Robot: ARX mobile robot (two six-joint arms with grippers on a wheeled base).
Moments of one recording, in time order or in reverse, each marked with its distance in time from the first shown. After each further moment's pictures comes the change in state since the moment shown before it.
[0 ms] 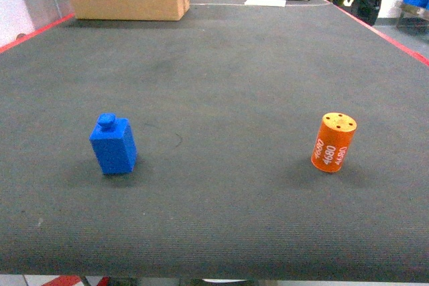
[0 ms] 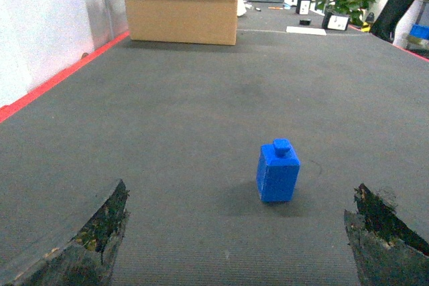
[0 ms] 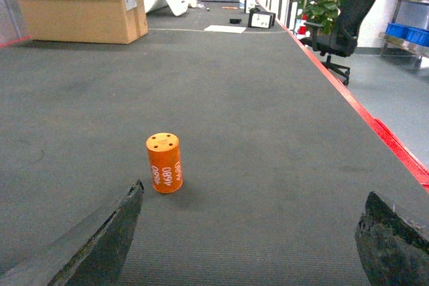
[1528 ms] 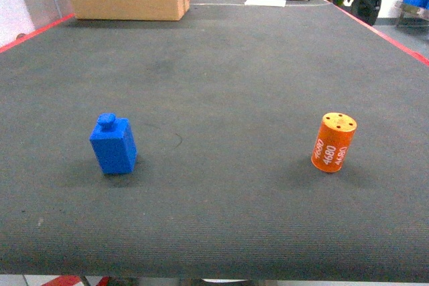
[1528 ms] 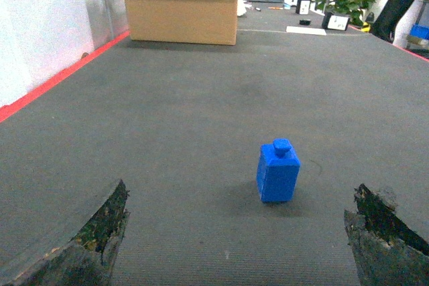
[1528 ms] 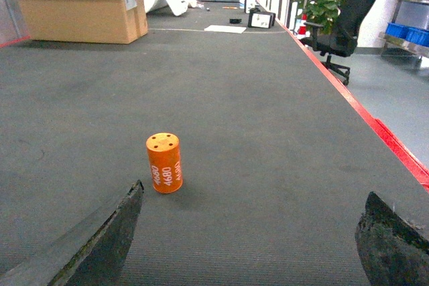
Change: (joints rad) left arm 0.000 0.000 0.000 0.000 0.000 0.000; right arm 0.000 0.000 0.000 0.000 0.000 0.000
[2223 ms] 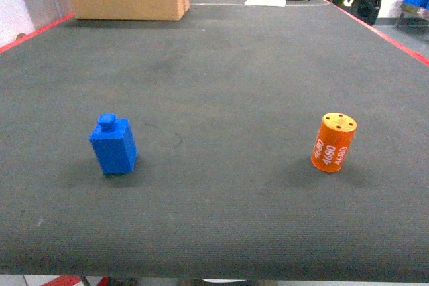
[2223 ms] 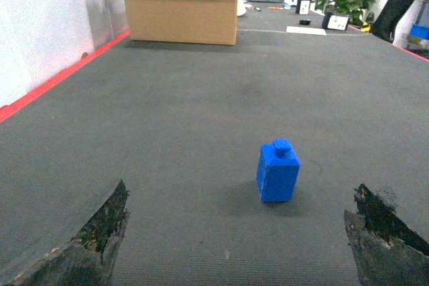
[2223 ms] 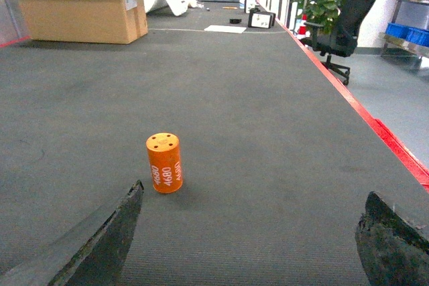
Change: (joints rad) left arm 0.000 0.000 0.000 0.000 0.000 0.000; right arm 0.000 0.000 0.000 0.000 0.000 0.000
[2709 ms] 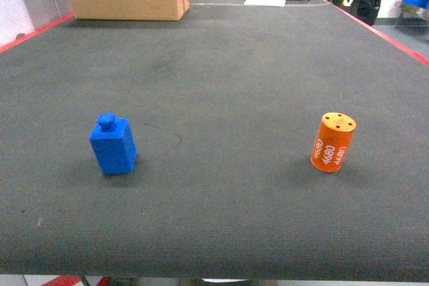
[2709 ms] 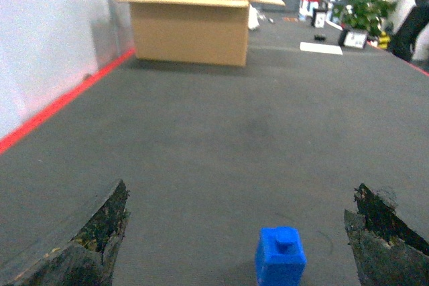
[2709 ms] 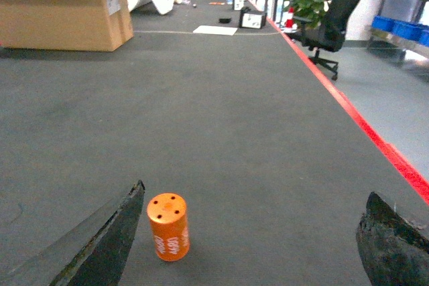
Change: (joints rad) left arm -0.146 0.977 0.305 0.684 -0.196 -0.015; right arm 0.263 0.924 0.270 0.638 0.311 0.007
